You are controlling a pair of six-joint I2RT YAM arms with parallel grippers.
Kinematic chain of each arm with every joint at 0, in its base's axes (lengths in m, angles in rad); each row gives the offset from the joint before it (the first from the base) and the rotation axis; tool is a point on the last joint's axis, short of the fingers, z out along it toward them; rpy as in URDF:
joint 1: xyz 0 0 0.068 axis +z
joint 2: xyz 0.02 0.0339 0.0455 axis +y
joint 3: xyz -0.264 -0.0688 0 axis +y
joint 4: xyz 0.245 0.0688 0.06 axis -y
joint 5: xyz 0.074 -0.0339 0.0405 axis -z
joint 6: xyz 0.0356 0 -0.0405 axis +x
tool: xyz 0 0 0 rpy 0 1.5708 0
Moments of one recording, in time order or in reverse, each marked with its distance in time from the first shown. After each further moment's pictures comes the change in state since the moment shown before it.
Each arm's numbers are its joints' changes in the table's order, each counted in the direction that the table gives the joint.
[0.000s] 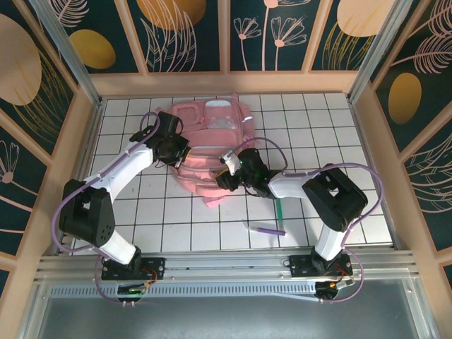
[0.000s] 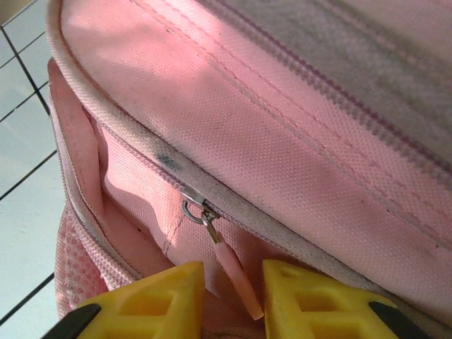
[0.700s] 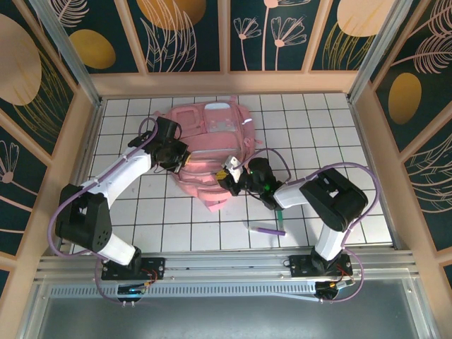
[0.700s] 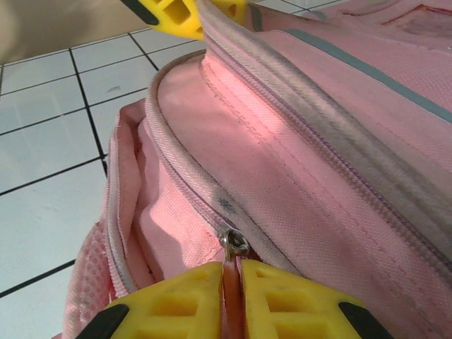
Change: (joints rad) left arm -0.002 -0.045 0.071 0.019 0.028 -0.028; right arm -0.006 0.001 0.172 0.425 -0.055 -0.195
